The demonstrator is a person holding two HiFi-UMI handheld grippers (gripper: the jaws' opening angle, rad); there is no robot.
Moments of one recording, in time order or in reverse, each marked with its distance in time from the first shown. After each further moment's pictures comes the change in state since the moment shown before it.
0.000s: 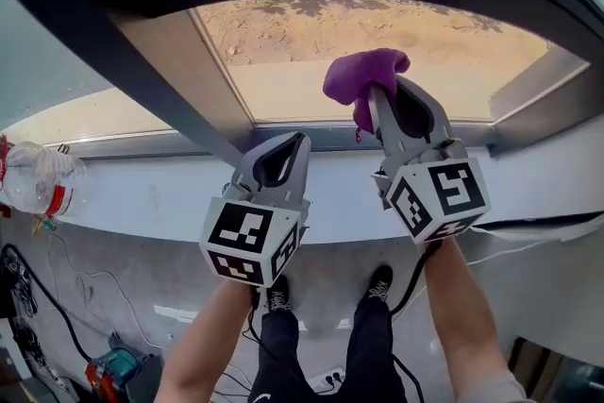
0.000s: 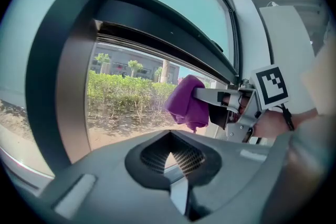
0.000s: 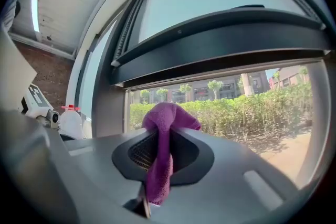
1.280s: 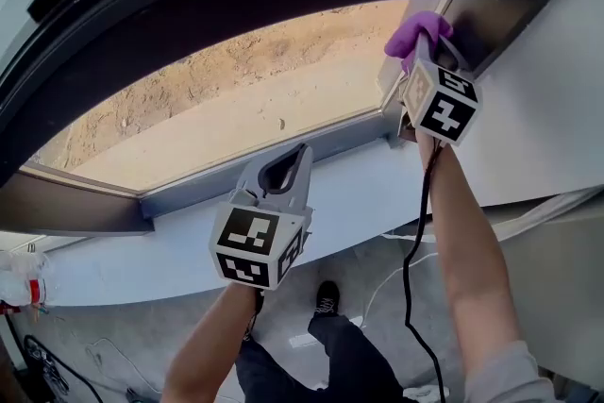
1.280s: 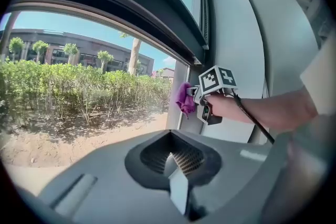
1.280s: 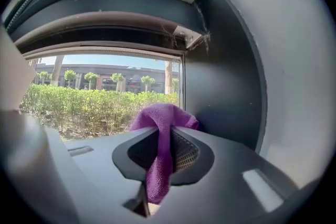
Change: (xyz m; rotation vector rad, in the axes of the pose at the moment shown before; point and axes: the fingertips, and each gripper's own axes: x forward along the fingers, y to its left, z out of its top) left arm 0.246 -0.310 0.004 0.089 0.085 -0.296; right arm -0.191 -0.523 -0.015 0.041 0.114 -0.820
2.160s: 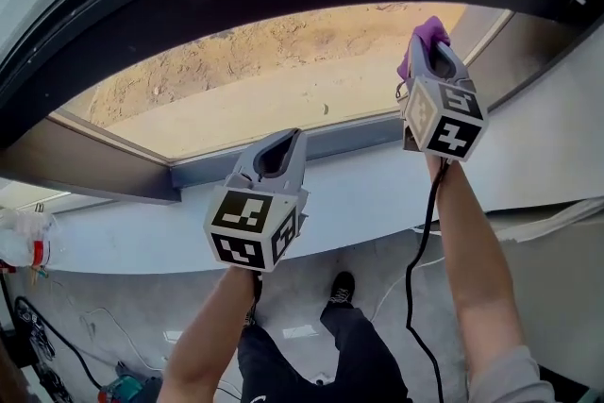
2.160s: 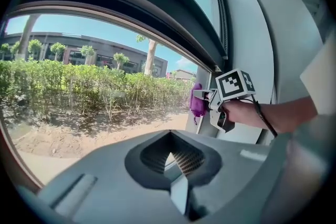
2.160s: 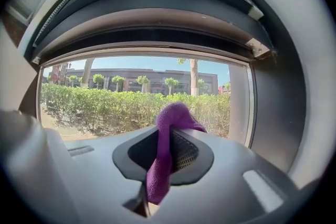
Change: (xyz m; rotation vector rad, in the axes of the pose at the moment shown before) left arm -0.077 0.082 -0.011 -0.068 -0.014 0.150; right arm -0.036 0.144 -0.003 -0.069 -0.022 0.274
